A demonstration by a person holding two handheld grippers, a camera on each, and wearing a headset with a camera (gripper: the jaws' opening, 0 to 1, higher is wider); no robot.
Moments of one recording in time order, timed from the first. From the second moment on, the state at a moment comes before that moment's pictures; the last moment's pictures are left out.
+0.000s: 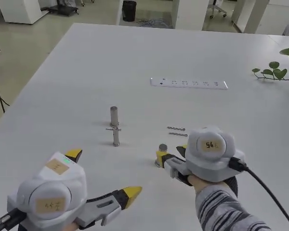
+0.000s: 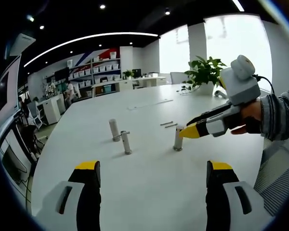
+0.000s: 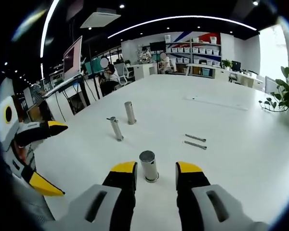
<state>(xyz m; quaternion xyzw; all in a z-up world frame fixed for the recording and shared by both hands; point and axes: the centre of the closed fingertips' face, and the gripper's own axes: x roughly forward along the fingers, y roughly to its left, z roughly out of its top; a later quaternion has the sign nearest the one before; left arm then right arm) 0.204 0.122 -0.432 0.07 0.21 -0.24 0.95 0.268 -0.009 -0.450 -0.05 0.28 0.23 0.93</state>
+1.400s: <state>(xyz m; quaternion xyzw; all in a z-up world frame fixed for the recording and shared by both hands) 0.203 0.107 -0.437 0.06 0.21 -0.26 0.94 0.355 -0.050 -0.486 -0.26 0.39 0.42 0.78</state>
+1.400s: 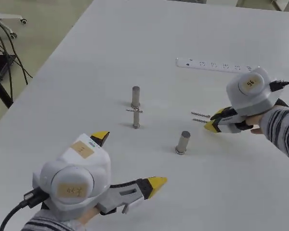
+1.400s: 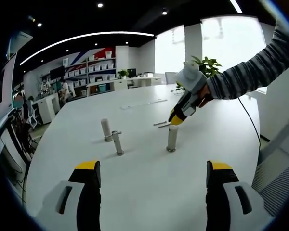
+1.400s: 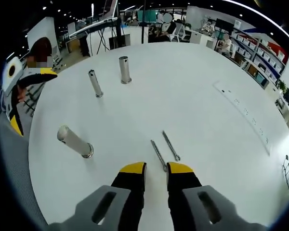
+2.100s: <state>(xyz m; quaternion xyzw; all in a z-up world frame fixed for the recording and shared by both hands) 0.202 0.110 -0.438 0.04 0.21 -0.26 0.94 0.352 -0.056 -0.494 -0.29 0.41 0.44 0.75</state>
